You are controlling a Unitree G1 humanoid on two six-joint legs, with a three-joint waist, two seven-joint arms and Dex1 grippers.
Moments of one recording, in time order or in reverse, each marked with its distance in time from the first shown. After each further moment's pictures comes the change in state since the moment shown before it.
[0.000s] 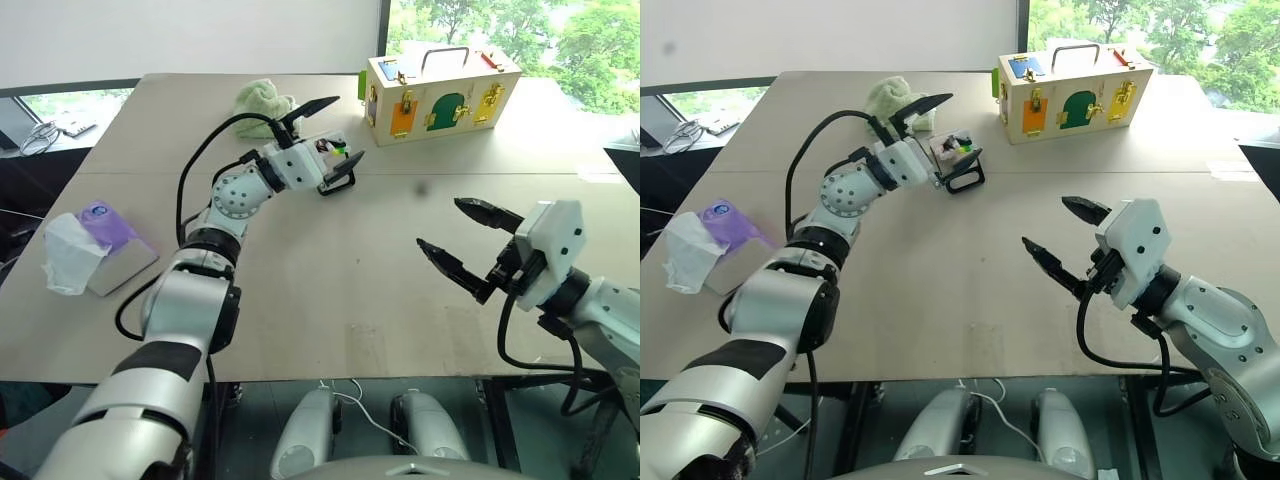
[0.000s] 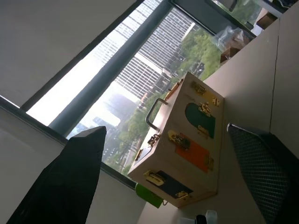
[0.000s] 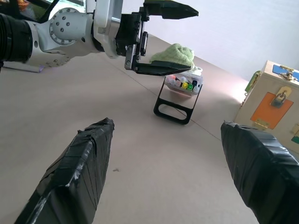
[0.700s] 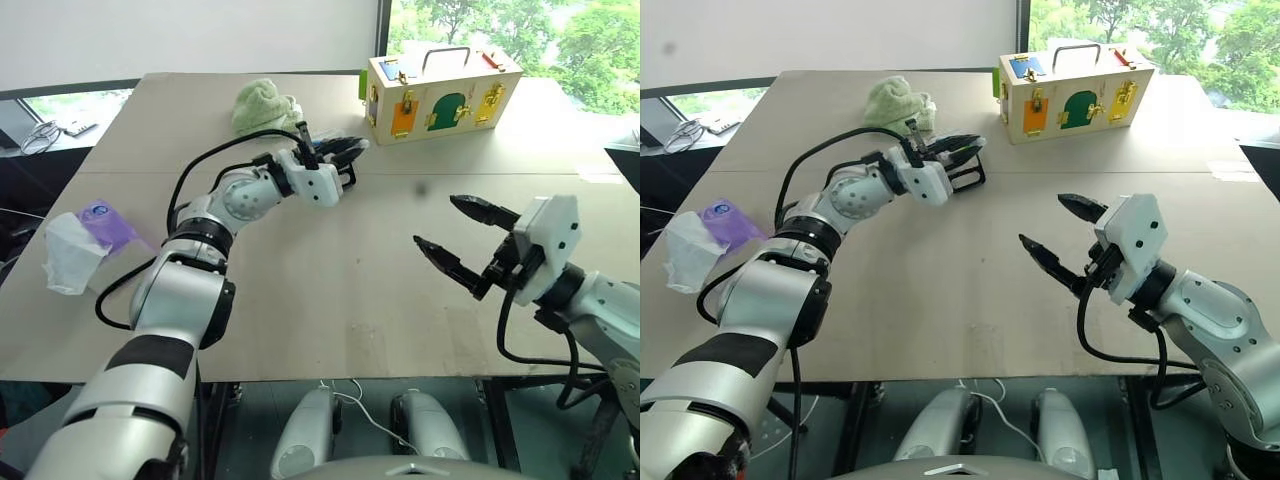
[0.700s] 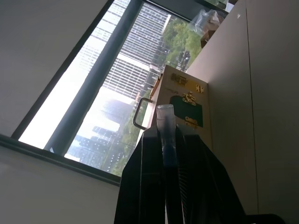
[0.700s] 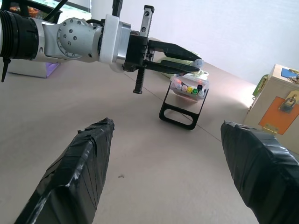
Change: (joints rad) left arm -0.114 0.088 -0.199 0.123 0.551 -0.119 0.472; right arm -0.007 0.017 -0.010 0.034 0.001 -0.020 0.029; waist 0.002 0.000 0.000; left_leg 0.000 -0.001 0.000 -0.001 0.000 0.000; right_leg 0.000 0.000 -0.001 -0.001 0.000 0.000
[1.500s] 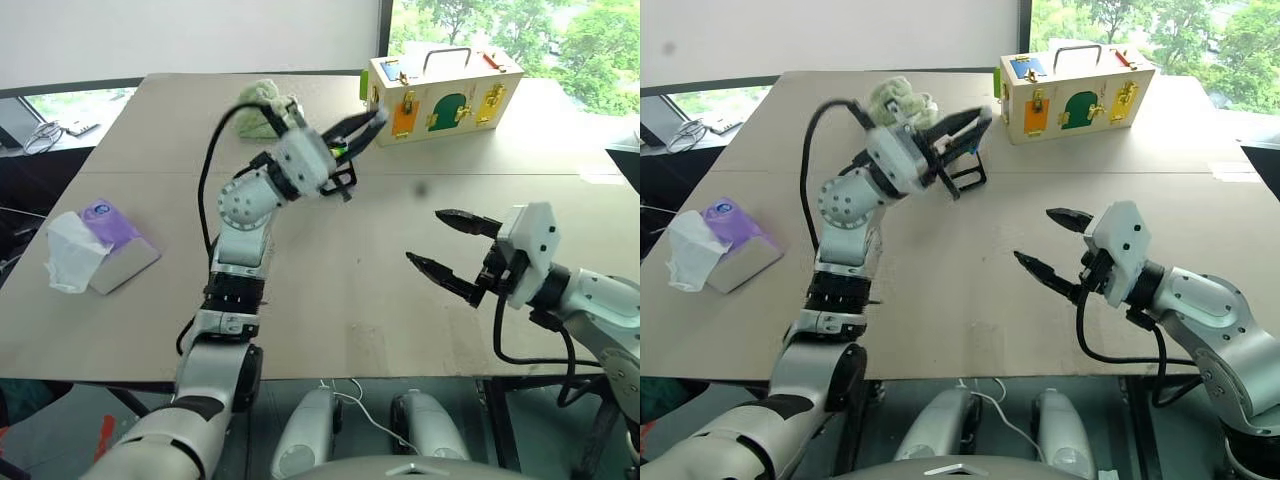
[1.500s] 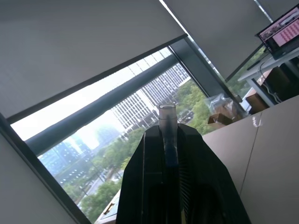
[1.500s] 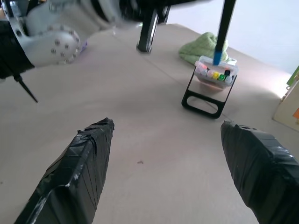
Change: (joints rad) left arm 0.357 -0.126 0.263 -0.704 -0.476 0.335 -0.596; right arm -0.057 0.004 0.045 0.081 -0.013 -0.001 0.098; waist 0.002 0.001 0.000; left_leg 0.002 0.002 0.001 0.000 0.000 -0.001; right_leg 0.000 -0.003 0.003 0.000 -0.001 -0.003
